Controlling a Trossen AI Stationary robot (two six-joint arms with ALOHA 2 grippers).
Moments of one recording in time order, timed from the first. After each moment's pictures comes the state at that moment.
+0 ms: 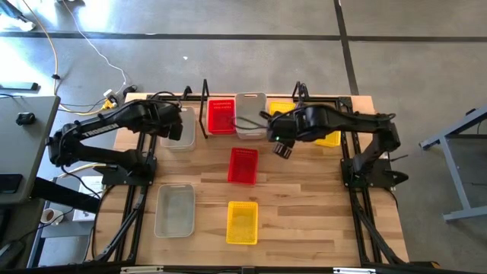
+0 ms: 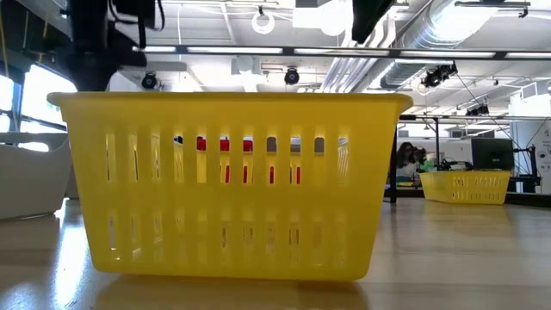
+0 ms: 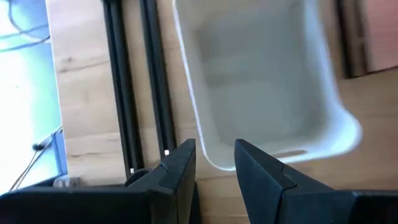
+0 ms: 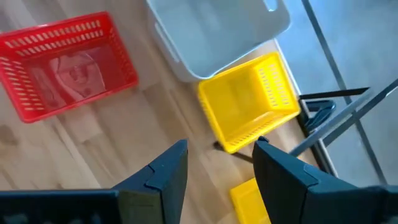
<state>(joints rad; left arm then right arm) 0.55 1.08 1.02 -1.47 -0.39 -0.96 0.03 1.70 1.93 -1.55 0.47 0.41</state>
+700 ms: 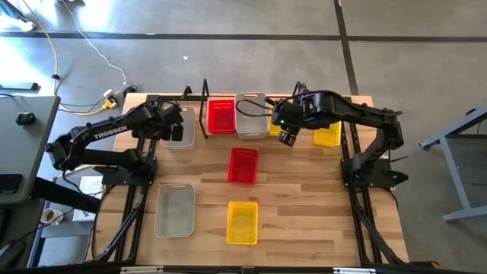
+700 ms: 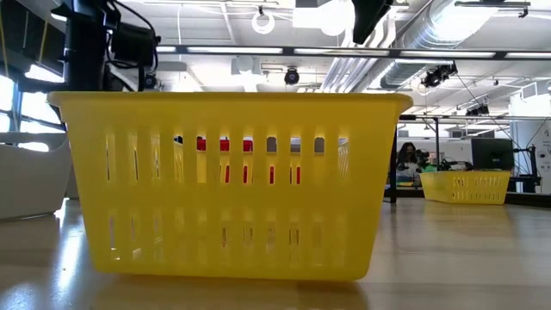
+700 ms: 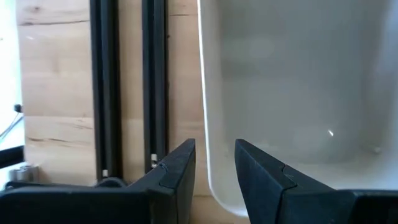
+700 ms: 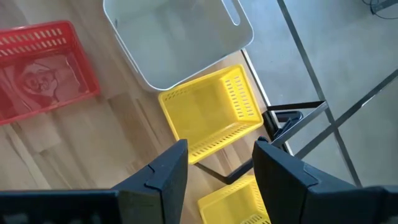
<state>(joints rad) 0.73 1.08 0.76 -1.22 -0.32 -0.94 -0.08 1.66 1.93 -1.53 0.50 0.26</state>
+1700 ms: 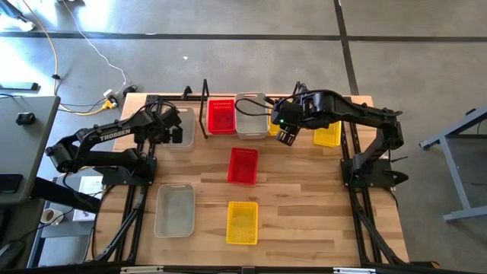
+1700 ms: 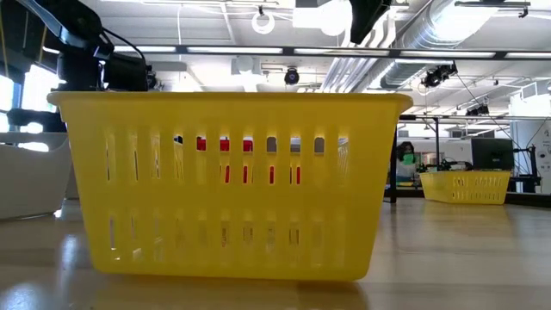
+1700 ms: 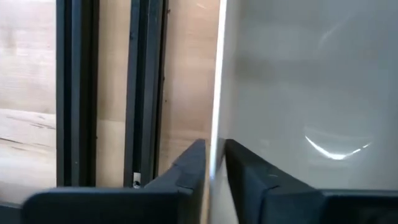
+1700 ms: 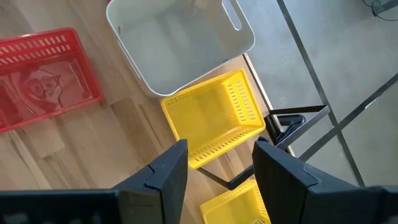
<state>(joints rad) 0.84 1.08 0.56 -0.99 -0.28 -0.91 -0.08 1.66 1.93 -1.51 0.50 0.26</state>
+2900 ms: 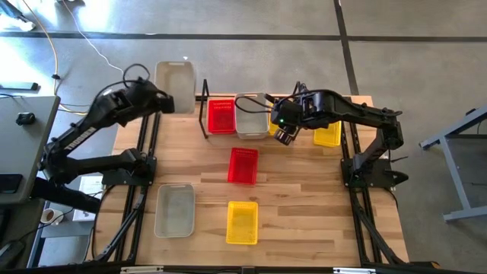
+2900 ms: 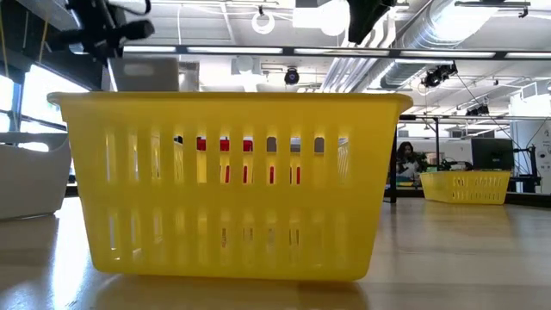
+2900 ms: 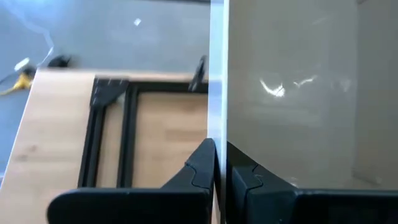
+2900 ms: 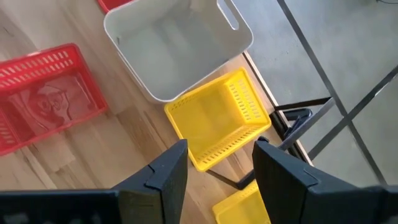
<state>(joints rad) 0.84 0.88 1.08 -1.11 -0.44 -0.70 -0.08 1.66 1.93 -1.49 0.50 0.34</state>
